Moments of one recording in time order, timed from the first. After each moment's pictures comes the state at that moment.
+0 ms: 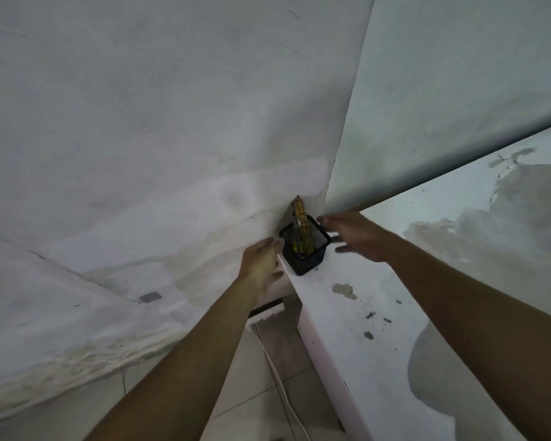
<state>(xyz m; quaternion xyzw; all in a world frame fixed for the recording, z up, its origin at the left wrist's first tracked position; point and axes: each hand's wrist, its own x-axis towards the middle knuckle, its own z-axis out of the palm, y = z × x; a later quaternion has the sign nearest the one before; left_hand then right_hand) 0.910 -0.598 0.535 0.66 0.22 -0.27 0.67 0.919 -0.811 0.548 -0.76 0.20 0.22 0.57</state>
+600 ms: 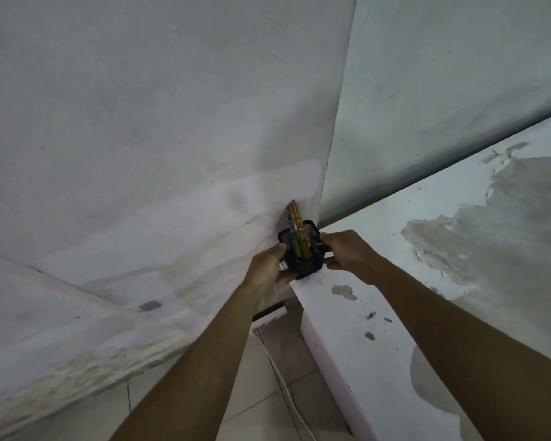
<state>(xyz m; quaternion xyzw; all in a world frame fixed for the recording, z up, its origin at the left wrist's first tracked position) 0.901 -0.610 0.543 0.58 0.19 -0.32 0.72 0.895 -0.789 0.533 -0.74 0.29 0.17 0.59</state>
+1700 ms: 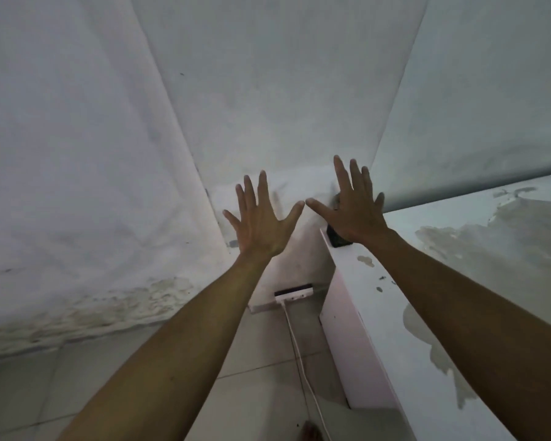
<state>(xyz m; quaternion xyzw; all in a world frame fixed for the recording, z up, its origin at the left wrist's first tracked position) 0.768 -0.485 0.708 0.95 0.03 0.07 0.31 0.787 -0.674 0.708 -0.97 0.02 -0.06 0.24</state>
